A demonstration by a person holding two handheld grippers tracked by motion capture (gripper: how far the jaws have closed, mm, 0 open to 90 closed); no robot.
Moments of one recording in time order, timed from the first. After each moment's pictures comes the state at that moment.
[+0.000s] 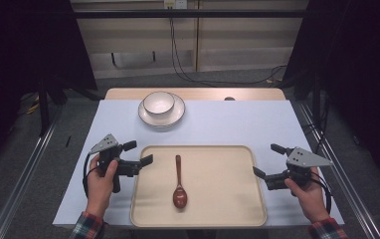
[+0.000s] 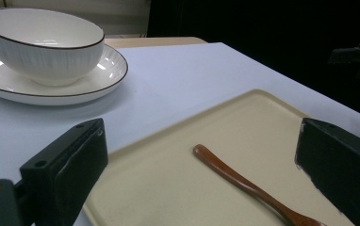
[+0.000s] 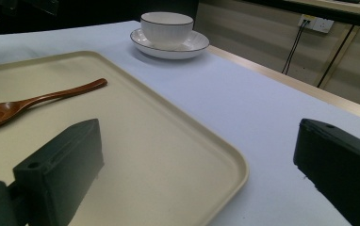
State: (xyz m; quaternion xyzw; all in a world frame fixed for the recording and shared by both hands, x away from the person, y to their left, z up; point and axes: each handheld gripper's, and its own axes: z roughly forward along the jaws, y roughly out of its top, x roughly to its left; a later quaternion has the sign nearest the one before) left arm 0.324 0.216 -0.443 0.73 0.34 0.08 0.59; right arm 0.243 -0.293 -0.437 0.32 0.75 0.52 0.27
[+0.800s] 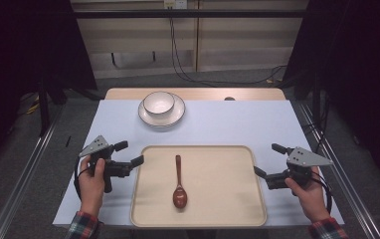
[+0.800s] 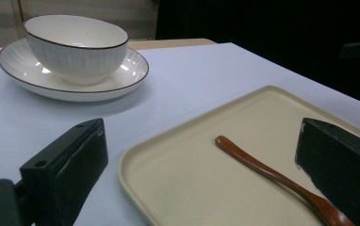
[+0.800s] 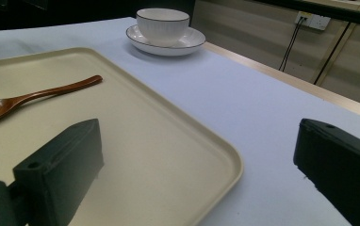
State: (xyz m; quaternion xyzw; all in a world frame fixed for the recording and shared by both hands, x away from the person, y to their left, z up) left arm 0.325 0.239 -0.449 0.73 0.34 0.11 0.58; right arm 0.244 -0.295 -0.439 0.33 0.75 0.51 0.28
